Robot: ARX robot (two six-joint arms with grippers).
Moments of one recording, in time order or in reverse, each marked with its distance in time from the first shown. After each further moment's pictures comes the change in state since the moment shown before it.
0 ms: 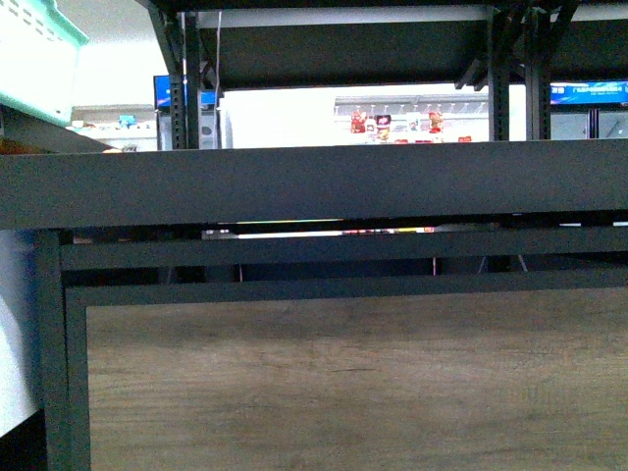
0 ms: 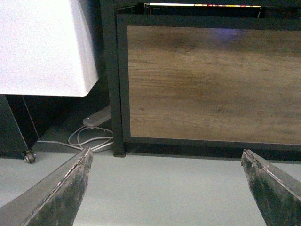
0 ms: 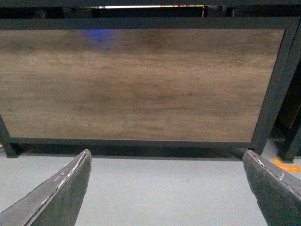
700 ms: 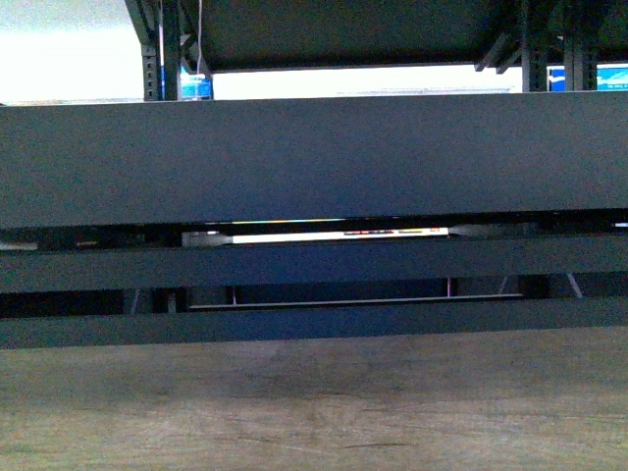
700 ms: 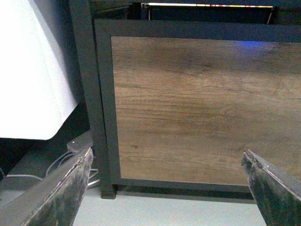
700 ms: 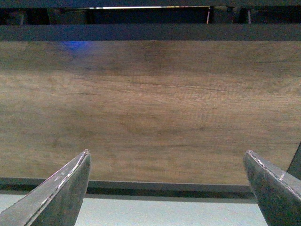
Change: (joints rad) left arm 0.000 0.000 0.000 0.000 0.000 0.000; right arm 0.000 0.000 0.000 0.000 0.000 0.000
